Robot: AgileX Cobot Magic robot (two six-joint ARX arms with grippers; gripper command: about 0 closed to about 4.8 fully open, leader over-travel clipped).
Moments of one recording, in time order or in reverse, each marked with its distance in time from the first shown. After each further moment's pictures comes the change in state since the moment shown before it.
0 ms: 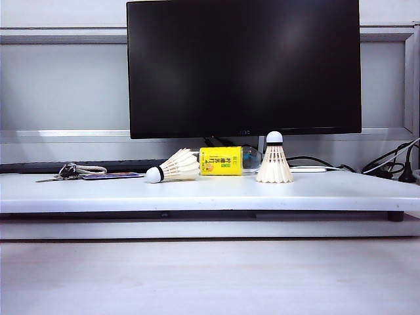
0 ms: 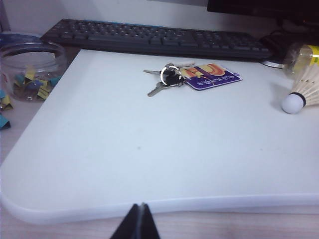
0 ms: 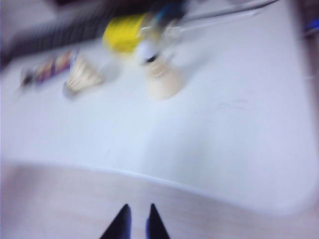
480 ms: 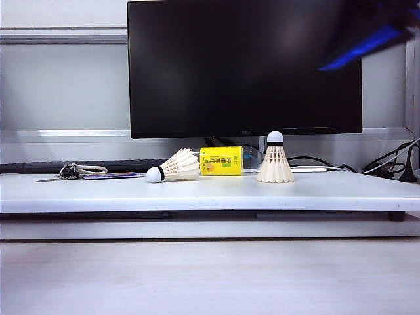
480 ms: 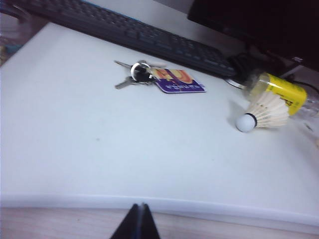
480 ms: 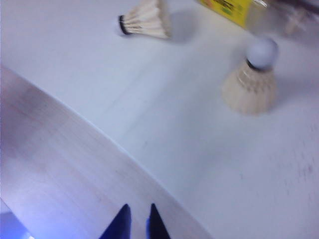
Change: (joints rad) left arm 0.000 0.000 0.000 0.008 0.102 -0.257; right arm 0.216 0.533 0.373 -0.093 -0.008 -0.348
